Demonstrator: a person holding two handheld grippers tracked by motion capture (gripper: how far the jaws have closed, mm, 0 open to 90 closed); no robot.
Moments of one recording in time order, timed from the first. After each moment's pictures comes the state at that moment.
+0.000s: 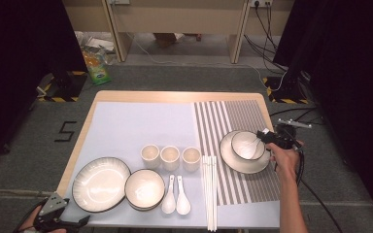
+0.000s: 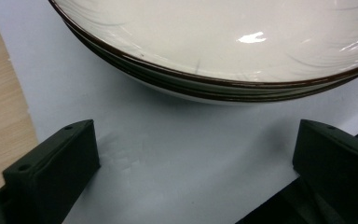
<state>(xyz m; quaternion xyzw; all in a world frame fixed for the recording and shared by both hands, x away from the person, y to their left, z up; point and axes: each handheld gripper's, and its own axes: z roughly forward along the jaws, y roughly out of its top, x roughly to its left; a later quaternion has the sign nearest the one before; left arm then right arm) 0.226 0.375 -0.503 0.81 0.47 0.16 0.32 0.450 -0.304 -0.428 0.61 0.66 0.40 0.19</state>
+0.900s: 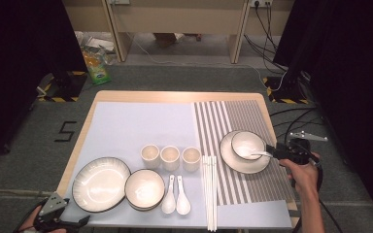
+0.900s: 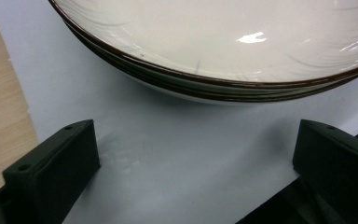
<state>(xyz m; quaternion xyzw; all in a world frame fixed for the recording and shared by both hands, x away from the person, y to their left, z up) 0.226 0.375 -0.503 0.81 0.47 0.17 0.32 0.403 -0.333 -0.425 0.56 0.71 0.39 0.18</state>
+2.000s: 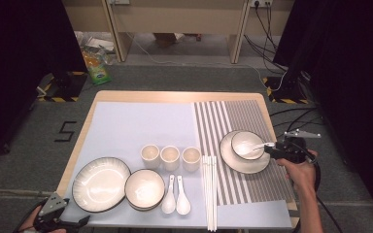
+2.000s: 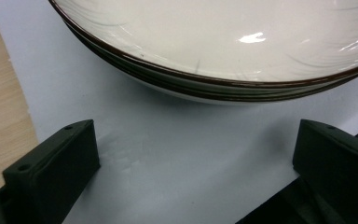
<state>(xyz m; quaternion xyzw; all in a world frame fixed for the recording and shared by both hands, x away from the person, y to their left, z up) 0.226 0.375 -0.504 0.81 0.47 0.16 0.32 0.406 -0.321 -0.421 0.55 0.73 0.35 0.20</state>
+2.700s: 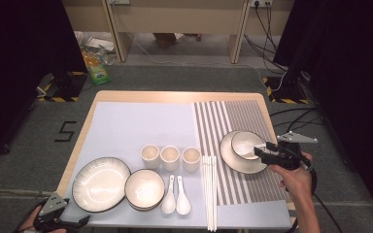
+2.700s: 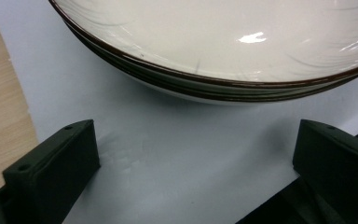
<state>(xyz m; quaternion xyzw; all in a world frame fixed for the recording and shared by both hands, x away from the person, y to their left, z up) 0.226 0.375 -0.504 0.81 0.47 0.17 0.32 0.369 -0.277 -0.388 0.49 0.75 0.39 0.21</state>
